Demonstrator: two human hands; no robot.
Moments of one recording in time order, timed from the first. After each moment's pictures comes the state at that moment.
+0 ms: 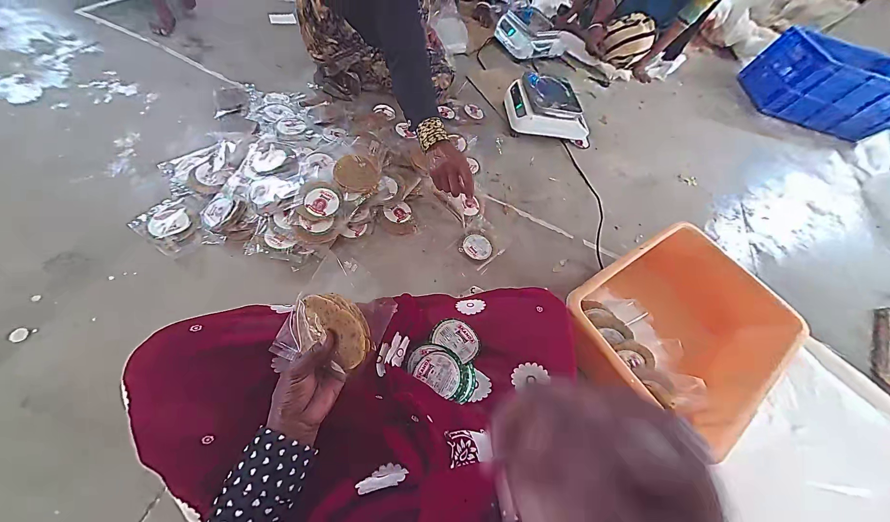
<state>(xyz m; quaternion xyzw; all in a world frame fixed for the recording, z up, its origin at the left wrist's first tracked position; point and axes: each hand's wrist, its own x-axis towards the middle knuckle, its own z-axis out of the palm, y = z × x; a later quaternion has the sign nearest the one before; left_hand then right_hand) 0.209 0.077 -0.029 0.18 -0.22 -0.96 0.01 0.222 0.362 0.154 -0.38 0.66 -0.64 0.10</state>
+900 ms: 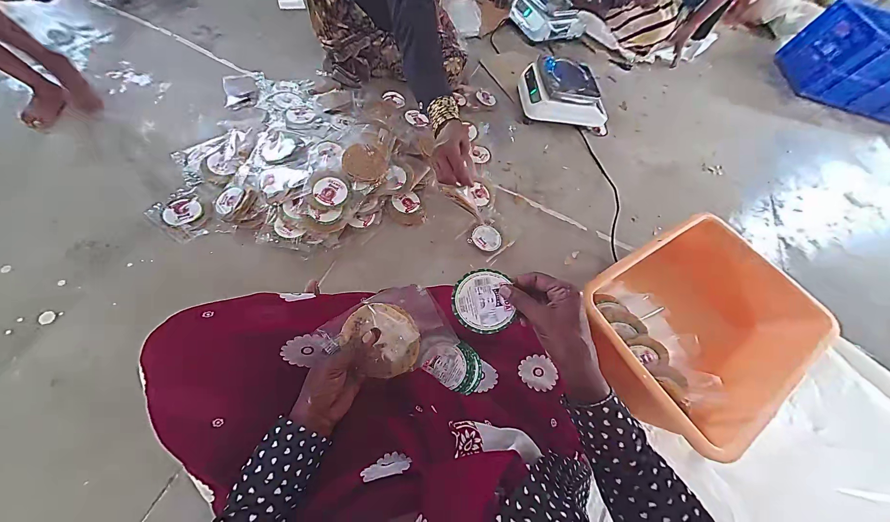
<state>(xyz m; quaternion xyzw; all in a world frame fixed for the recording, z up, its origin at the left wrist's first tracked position) 0.216 0.098 -0.022 0.24 -0.41 -0.88 -0.06 0.133 0.383 0.049 -0.01 0.82 -0.58 -0.03</state>
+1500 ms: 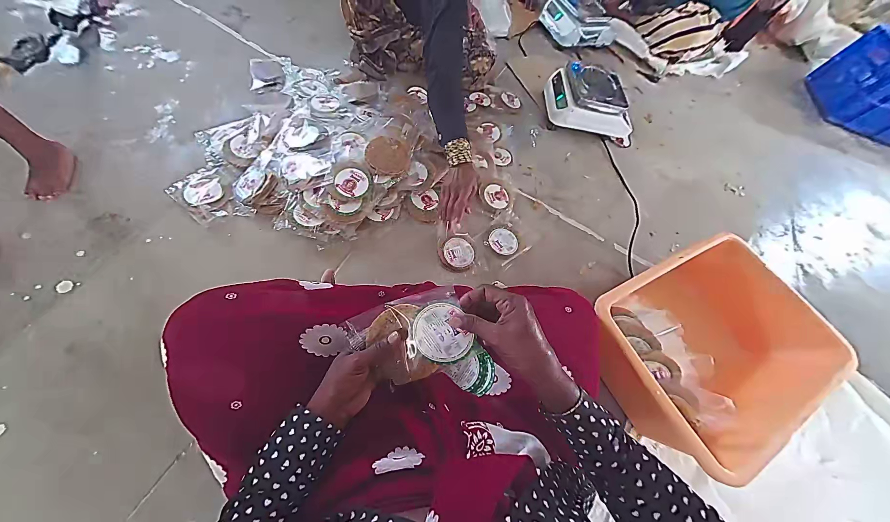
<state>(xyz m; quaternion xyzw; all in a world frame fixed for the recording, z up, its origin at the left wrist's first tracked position) 0.221 0.099 -0.015 0.23 -0.43 -0.87 -0.10 0.139 0.321 0.037 -0.12 0.79 -0.59 0.13</state>
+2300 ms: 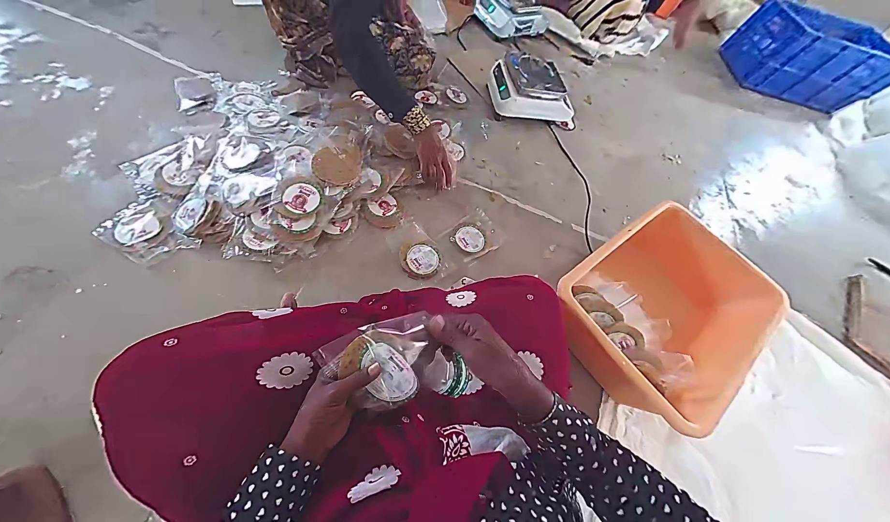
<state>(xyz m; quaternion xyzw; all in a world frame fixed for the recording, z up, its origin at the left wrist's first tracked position) 0.225 0.111 -0.021 0.22 -0.45 -0.86 -0.12 0.153 0.333 0.041 -0.16 0.72 -0.64 0.24</state>
